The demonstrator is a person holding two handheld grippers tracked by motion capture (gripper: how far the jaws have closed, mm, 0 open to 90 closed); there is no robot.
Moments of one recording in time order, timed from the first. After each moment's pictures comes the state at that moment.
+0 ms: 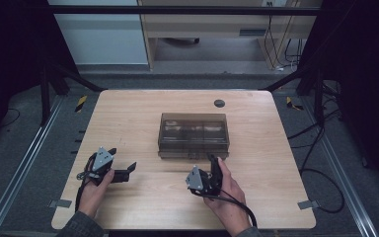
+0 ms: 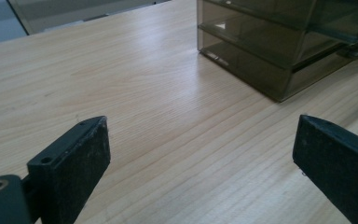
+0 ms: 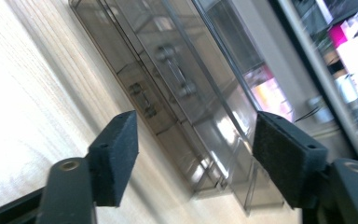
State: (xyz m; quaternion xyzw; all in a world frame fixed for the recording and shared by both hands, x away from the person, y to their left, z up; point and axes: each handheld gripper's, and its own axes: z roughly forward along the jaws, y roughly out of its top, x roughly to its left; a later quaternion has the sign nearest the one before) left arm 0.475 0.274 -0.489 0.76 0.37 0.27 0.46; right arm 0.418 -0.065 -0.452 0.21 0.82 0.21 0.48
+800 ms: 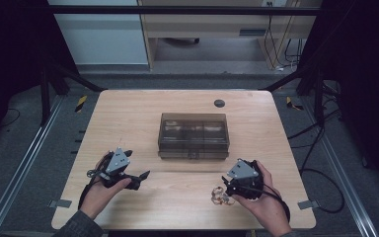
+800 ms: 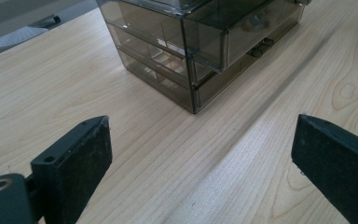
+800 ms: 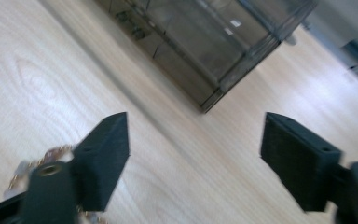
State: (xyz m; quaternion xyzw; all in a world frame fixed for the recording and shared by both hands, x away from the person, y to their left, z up) left arm 0.460 0.228 -0.450 0.83 0.28 0.23 0.42; right arm 0.420 -0.171 -0.444 0.30 0.85 0.29 0.33
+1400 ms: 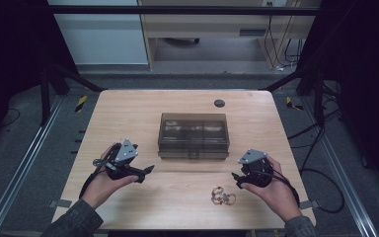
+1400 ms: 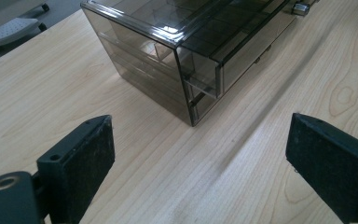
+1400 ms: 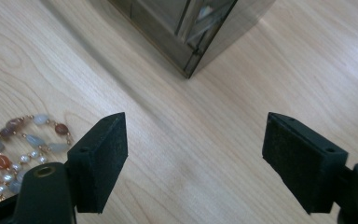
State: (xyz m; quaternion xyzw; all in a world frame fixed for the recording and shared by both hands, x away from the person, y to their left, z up) left arm 0.476 0.209 -0.425 0.85 0.27 0.22 0.39; right arm 0.456 -0.202 -0.441 0.34 0.87 0.26 0.25
